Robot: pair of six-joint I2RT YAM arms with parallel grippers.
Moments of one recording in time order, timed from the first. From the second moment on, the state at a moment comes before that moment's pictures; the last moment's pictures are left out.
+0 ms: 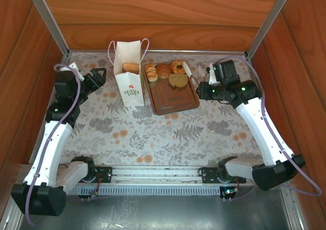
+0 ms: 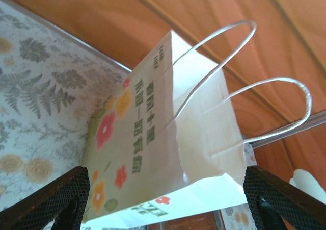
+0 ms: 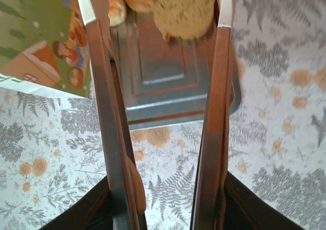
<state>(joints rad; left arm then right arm) -0.08 0.93 0.91 -0.30 0.25 -0.71 0.40 1.24 1.38 -1.06 -0.10 0.33</state>
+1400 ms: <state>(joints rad) -0.08 0.98 0.77 -0.30 0.25 -0.71 0.23 1.79 1.44 -0.91 -0.38 0.37</state>
